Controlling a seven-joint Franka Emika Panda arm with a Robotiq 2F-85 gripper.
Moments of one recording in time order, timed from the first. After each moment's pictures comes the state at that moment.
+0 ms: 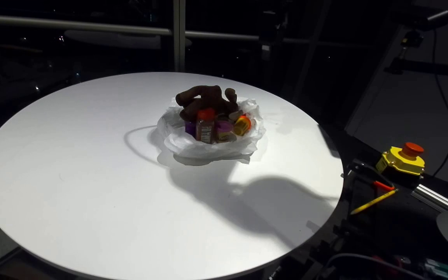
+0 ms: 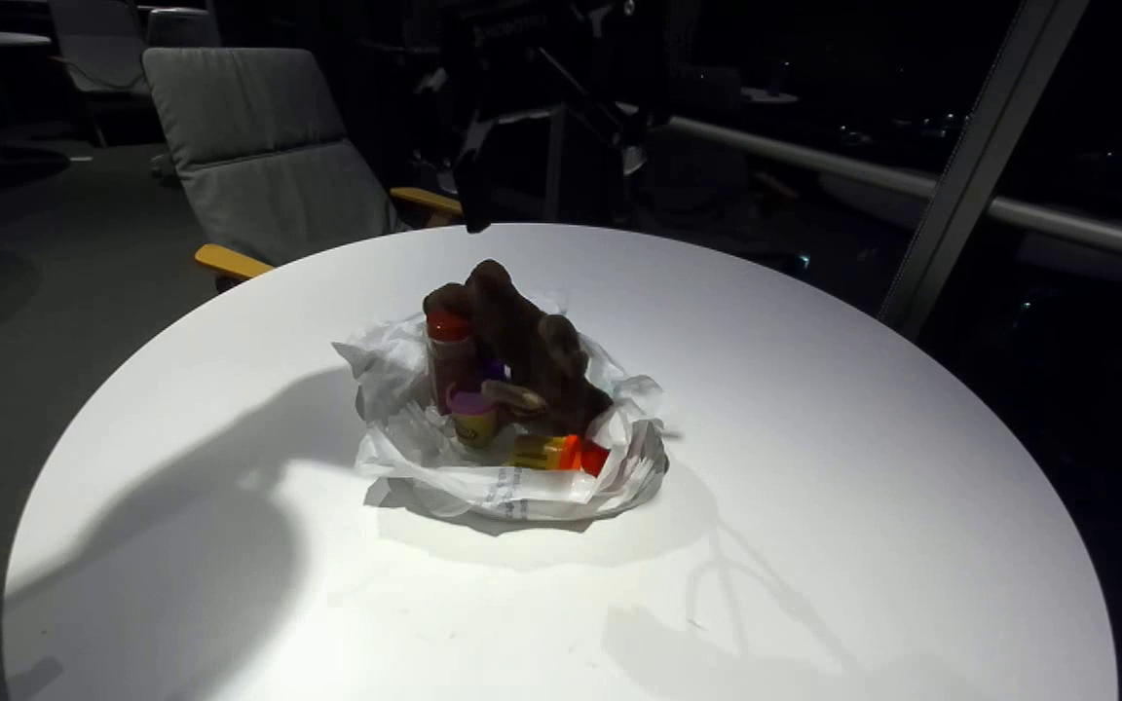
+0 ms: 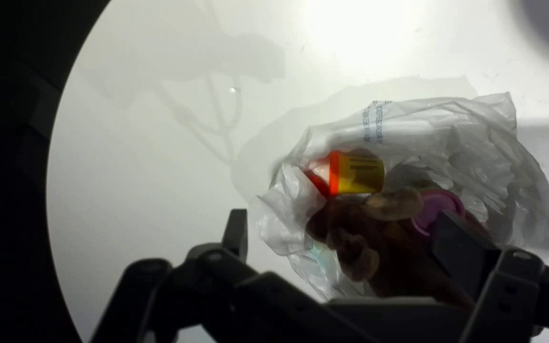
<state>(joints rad) -0.07 -0.03 0.04 -2.28 -0.37 2.26 0.03</state>
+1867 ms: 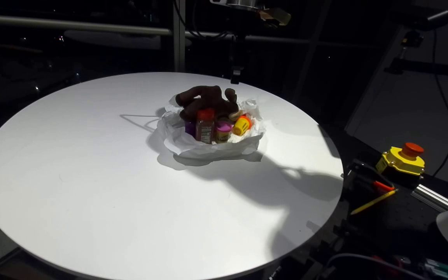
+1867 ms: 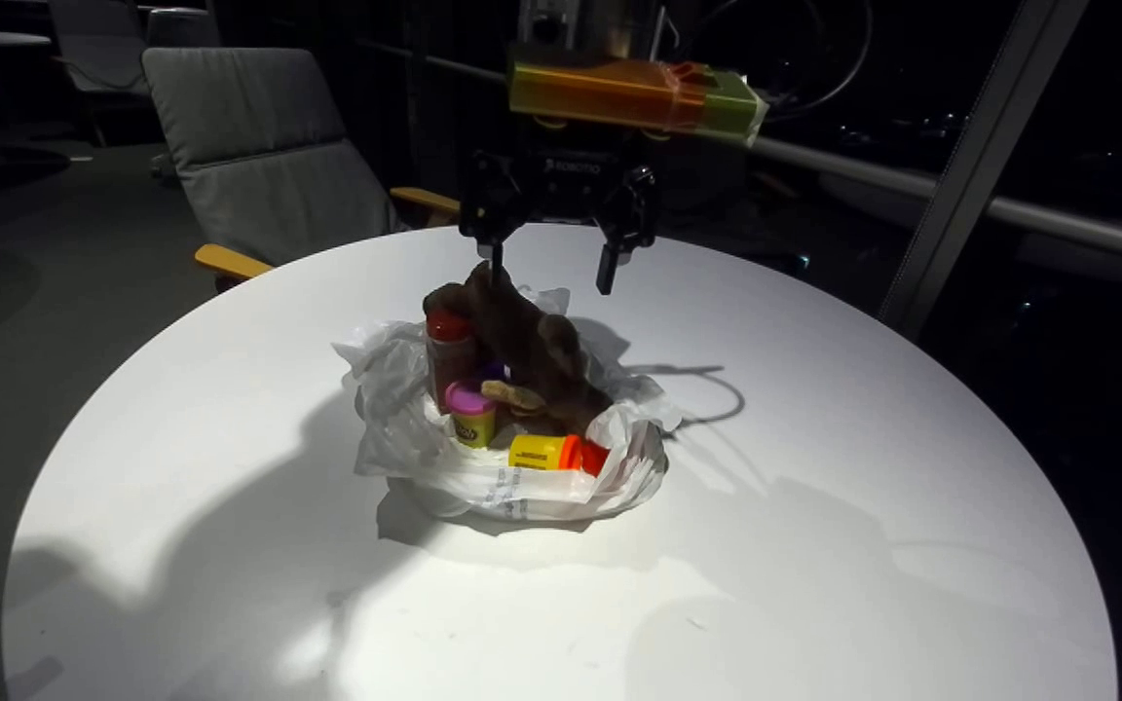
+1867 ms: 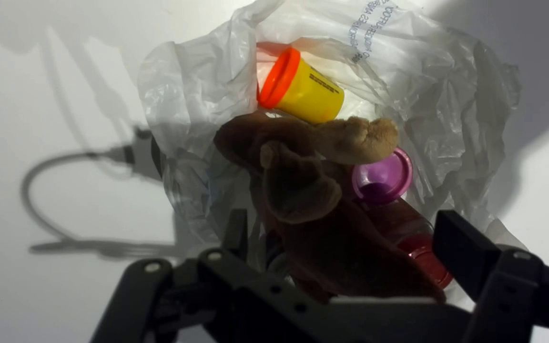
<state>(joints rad) -0.12 0.33 0.05 -2.00 0.01 2.30 -0.76</state>
